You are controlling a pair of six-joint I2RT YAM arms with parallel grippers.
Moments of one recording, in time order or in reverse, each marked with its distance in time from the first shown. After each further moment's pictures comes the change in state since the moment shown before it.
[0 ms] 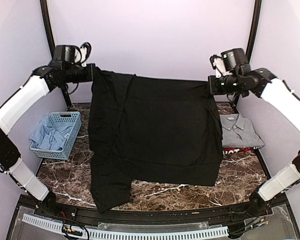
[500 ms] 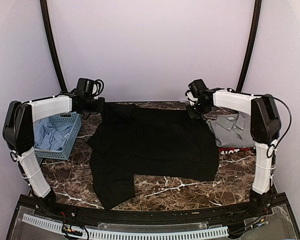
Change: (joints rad) left arm 0.044 0.254 -0.362 0.269 -0.097 -0.003; right arm -0.126 0.631 0.003 0.212 -0.019 -0.192
